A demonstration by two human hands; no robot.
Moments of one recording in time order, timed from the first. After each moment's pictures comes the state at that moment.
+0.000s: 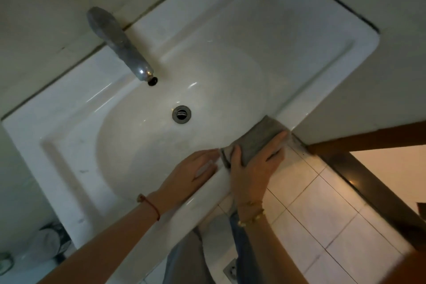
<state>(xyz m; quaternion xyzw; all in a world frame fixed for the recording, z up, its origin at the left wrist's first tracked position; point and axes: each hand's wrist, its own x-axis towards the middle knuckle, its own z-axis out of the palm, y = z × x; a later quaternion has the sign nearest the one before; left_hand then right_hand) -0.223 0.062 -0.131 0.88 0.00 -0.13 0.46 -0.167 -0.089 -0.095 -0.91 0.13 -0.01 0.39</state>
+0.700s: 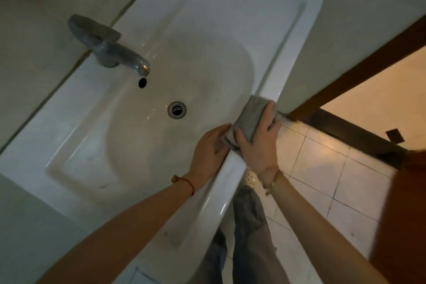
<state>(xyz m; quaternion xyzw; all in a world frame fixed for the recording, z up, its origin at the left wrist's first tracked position) -0.227 0.067 -0.130 0.83 0.00 -0.11 0.54 -0.215 -0.068 -0.086 -0.90 0.11 -0.01 0.41</state>
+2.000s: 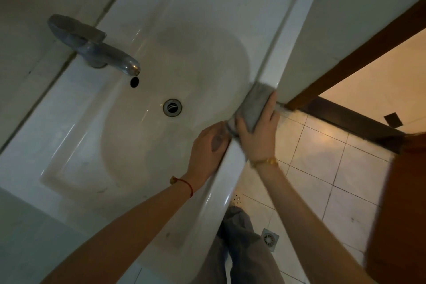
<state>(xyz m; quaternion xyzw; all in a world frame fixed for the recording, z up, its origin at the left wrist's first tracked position) -0.227 0.067 -0.125 0.83 0.02 -0.13 0.55 -0.203 -0.065 -0.090 -0.87 0.20 -0.02 0.45</state>
